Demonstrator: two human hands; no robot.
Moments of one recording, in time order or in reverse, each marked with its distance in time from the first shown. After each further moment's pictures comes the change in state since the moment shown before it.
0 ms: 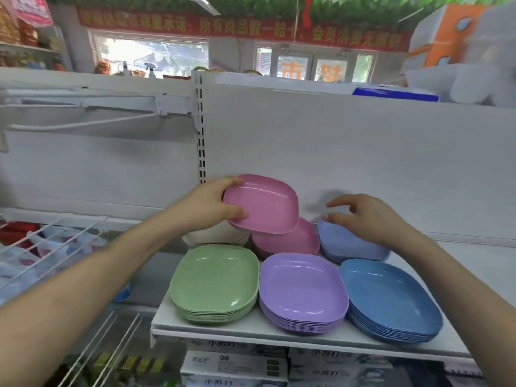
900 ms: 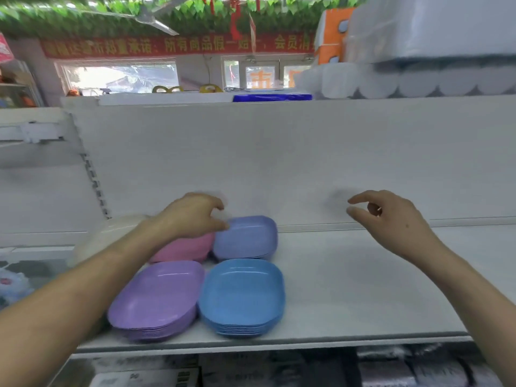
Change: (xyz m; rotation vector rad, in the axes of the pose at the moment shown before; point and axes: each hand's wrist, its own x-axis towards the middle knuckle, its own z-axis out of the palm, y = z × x) left_hand 0.065 0.142 0.136 0.673 -0.152 0.036; right_hand -0.082 0.219 -0.100 0.115 0.341 0.068
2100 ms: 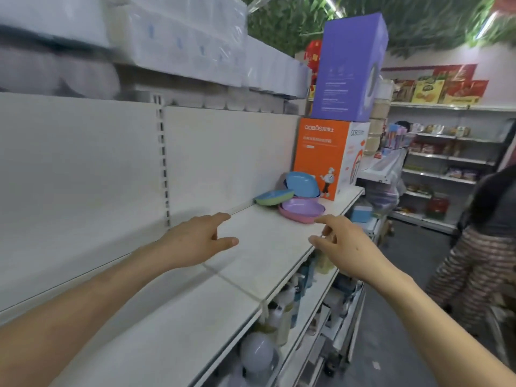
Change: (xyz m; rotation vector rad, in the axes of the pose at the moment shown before) left_hand 0.224 0.838 0.093 -0.392 -0.116 0.925; right_hand -0.120 0.549 -0.423 -0.427 0.214 0.613
